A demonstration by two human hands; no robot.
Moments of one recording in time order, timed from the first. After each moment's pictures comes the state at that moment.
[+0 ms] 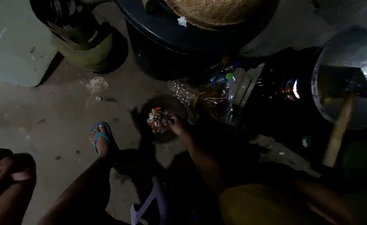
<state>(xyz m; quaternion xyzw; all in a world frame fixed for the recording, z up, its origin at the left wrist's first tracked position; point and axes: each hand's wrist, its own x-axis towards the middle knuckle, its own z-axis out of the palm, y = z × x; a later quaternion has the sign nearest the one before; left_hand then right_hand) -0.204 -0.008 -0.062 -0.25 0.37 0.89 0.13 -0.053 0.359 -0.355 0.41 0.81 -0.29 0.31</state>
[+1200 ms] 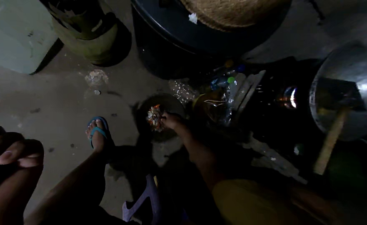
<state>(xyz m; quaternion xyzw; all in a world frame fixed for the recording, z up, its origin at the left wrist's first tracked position) -0.203 -0.012 -0.087 -0.21 0.38 0.89 0.13 -0.090 0.365 -0.356 0.28 0.83 -0.25 0.42</state>
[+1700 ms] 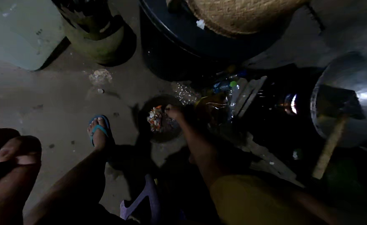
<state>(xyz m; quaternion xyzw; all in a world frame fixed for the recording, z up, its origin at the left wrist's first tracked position) -0.196 -0.024 -0.087 -0.17 0.37 0.91 0.13 -0.124 0.382 -0.357 0.30 0.82 -0.27 0.40</state>
